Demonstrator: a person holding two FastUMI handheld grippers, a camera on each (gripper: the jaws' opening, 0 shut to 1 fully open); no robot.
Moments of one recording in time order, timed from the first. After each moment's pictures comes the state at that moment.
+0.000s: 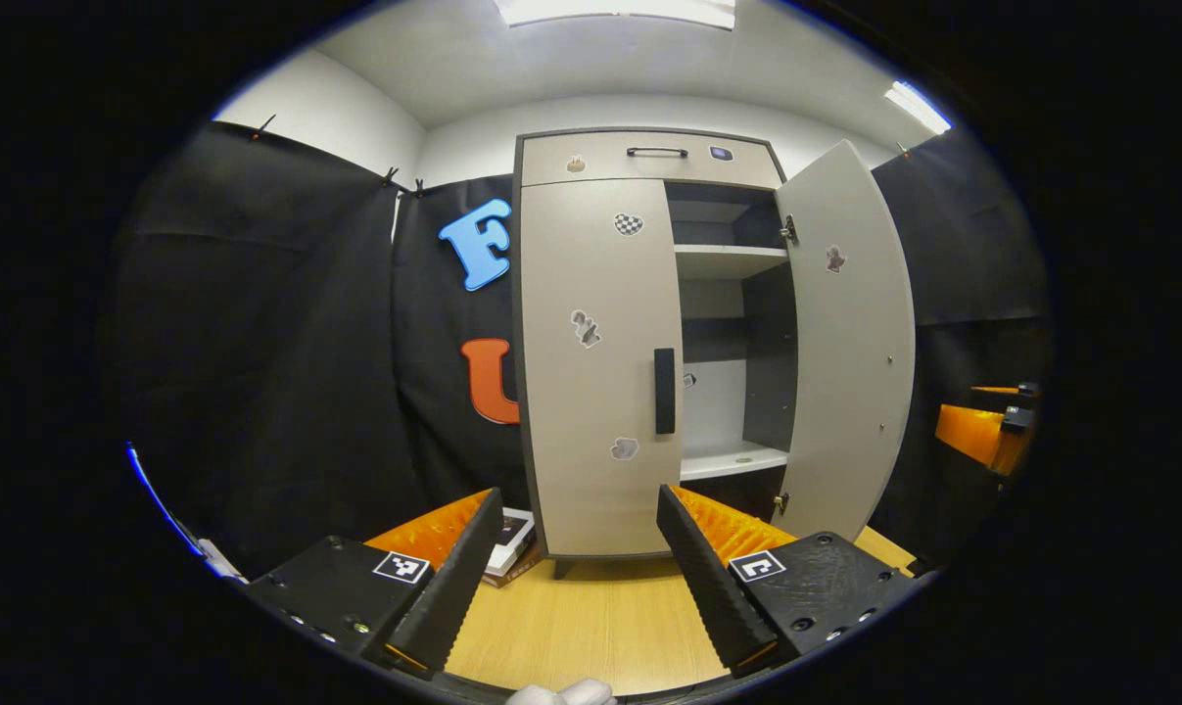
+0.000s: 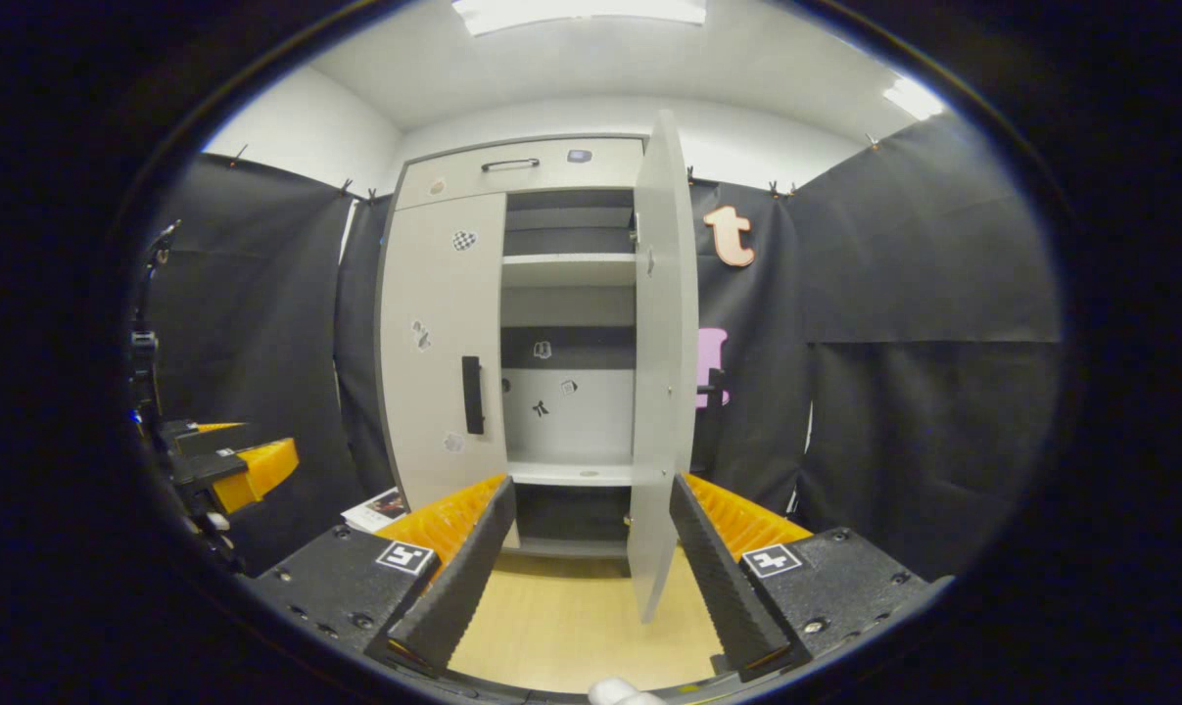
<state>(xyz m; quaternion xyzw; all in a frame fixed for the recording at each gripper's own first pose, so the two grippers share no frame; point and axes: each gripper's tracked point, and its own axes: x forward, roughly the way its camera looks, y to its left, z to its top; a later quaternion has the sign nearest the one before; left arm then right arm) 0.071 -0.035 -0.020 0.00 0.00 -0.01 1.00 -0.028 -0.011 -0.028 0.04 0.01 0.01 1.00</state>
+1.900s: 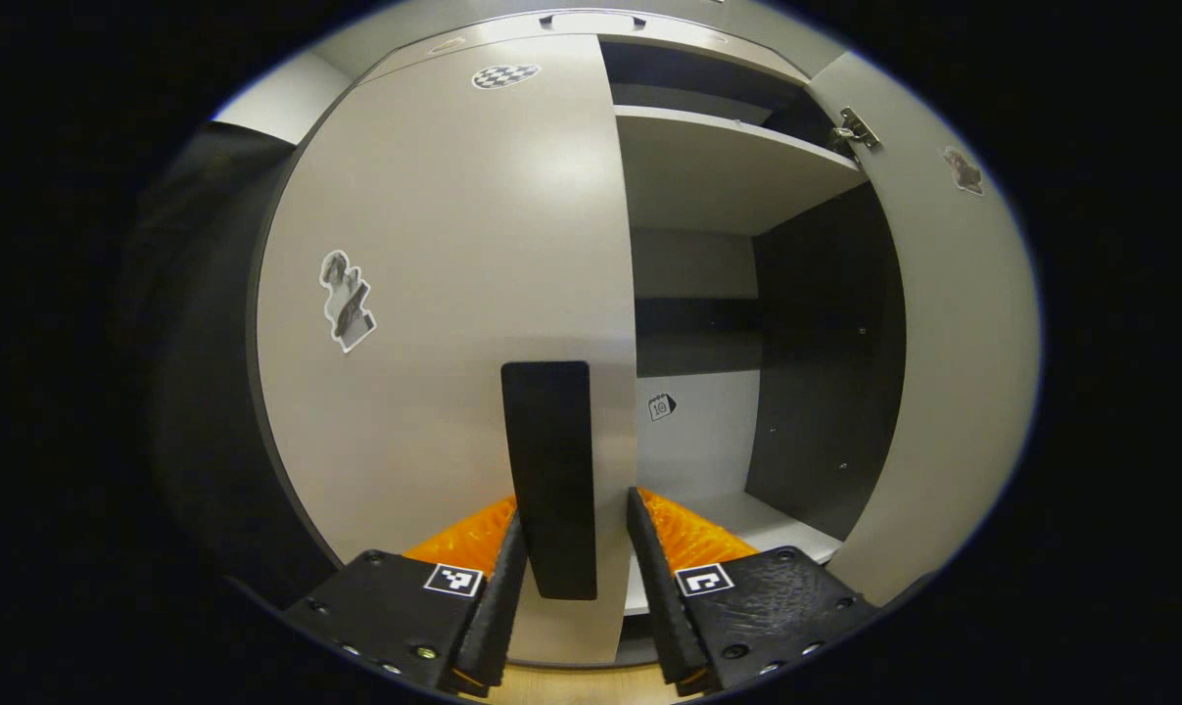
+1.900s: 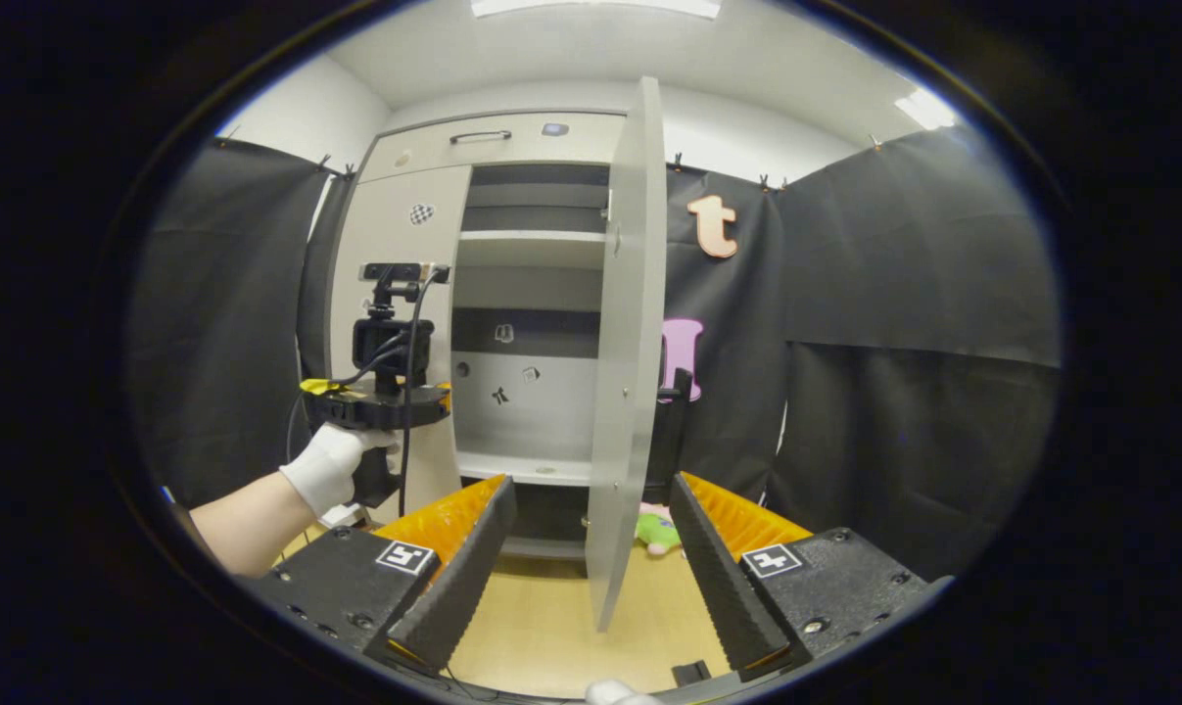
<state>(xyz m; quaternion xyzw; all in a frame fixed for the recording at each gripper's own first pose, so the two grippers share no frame) 0.381 -0.143 -0.019 0.00 0.01 -0.03 1.00 0.015 -0.043 -0.029 0.02 0.04 -0.03 1.00</state>
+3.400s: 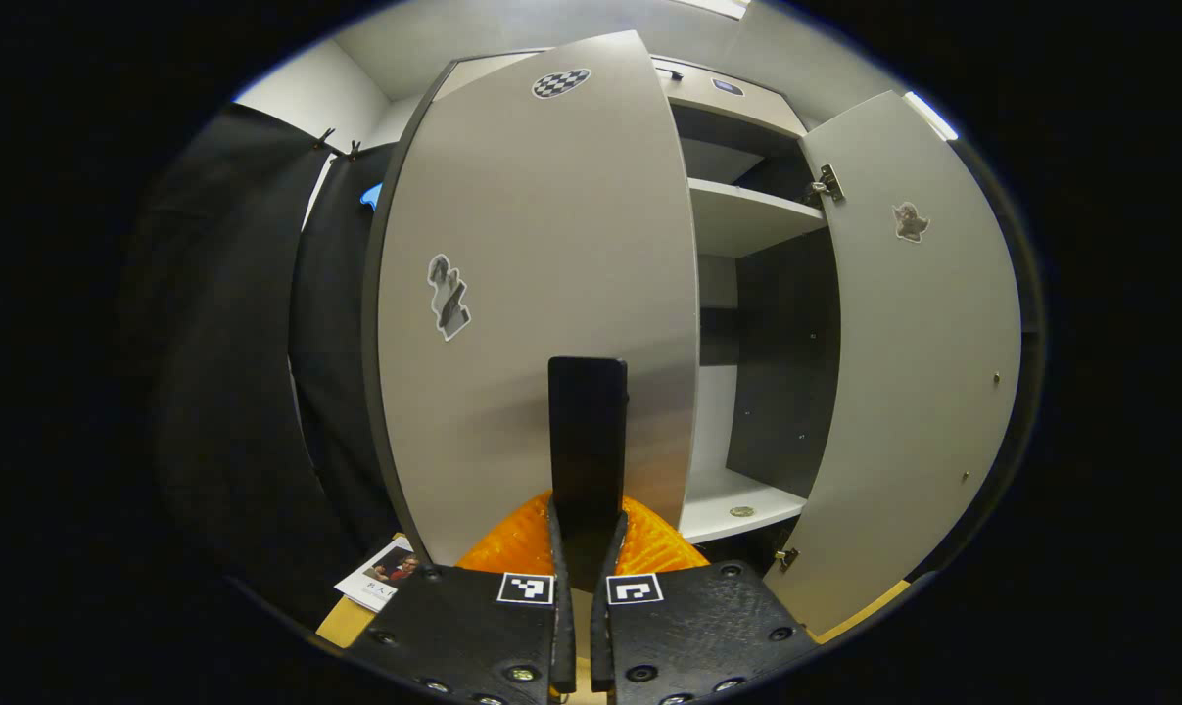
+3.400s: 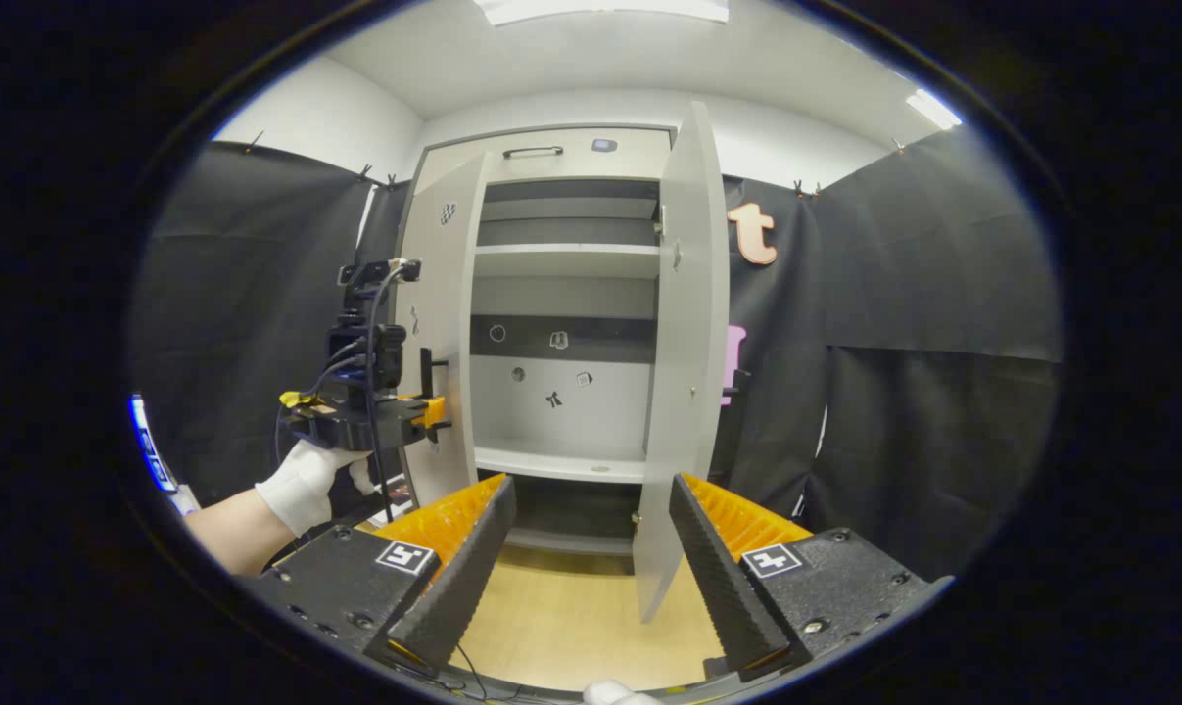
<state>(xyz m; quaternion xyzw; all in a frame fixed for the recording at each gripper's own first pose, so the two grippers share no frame) 0.301 -0.109 -0.020 -0.02 0.01 -0.06 1.00 -0.018 -0.001 -0.036 0.02 0.03 0.04 1.00</state>
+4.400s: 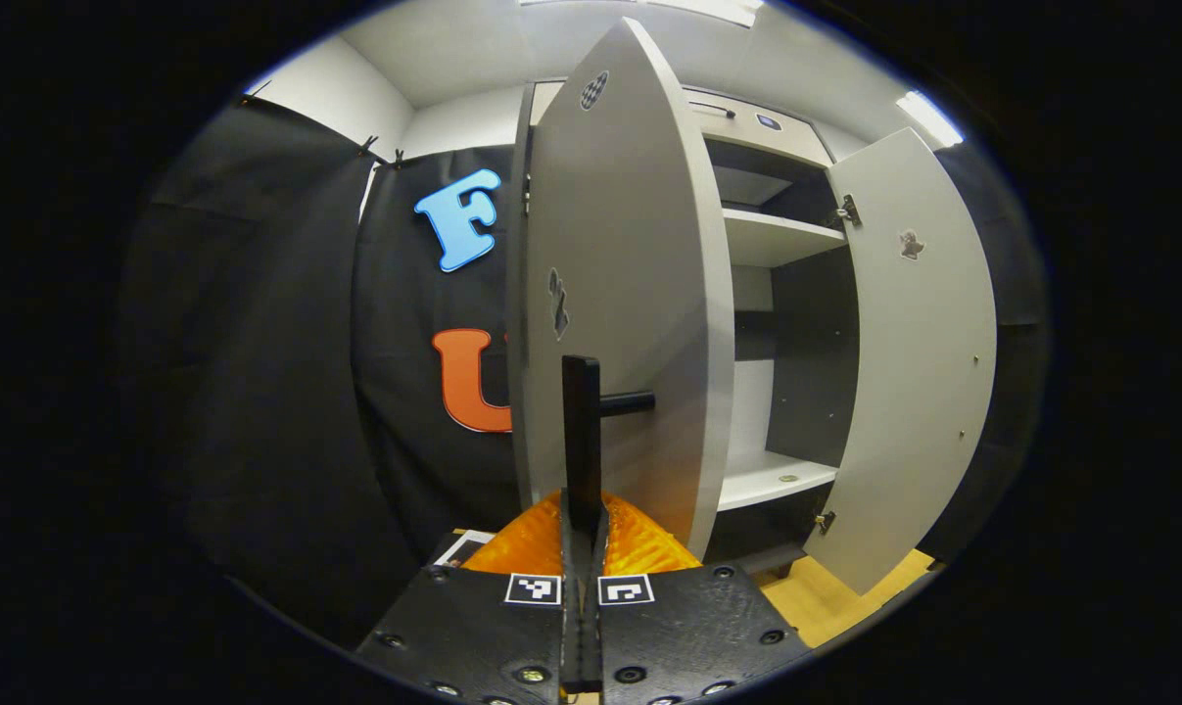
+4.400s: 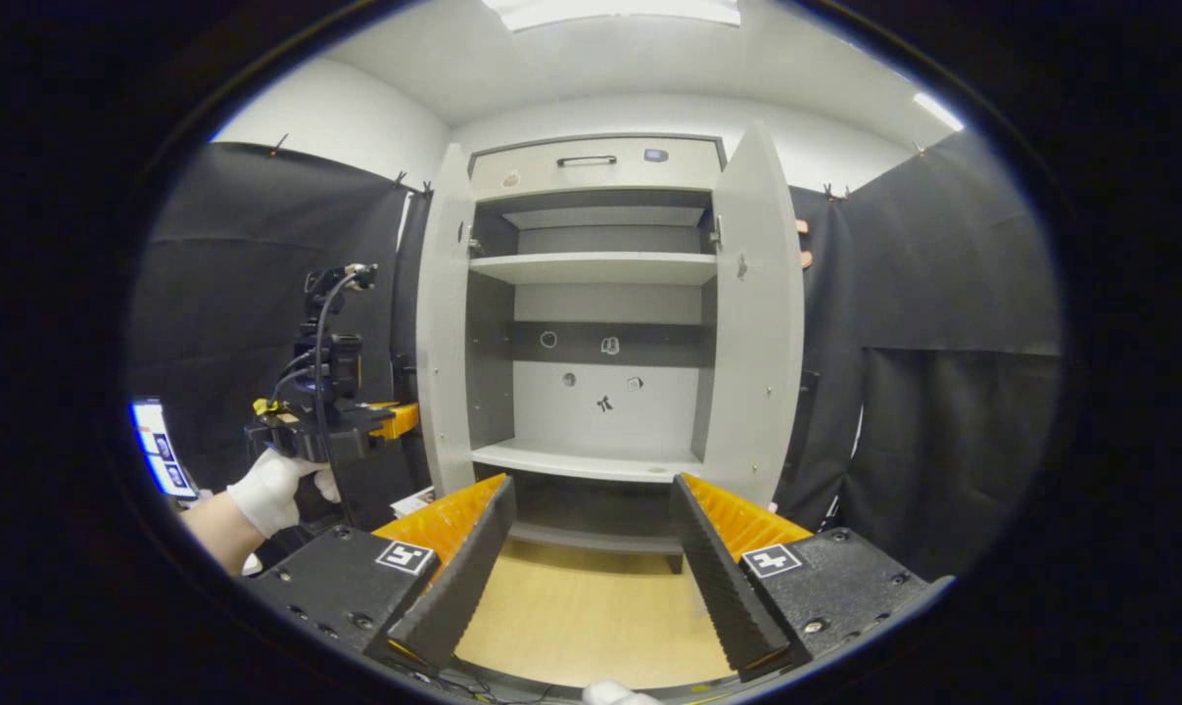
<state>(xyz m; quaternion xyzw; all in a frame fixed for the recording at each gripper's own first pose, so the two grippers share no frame) 0.255 -0.025 -0.029 -0.02 0.00 -0.02 1.00 -0.038 0.056 -0.036 0.02 0.01 0.09 1.00</state>
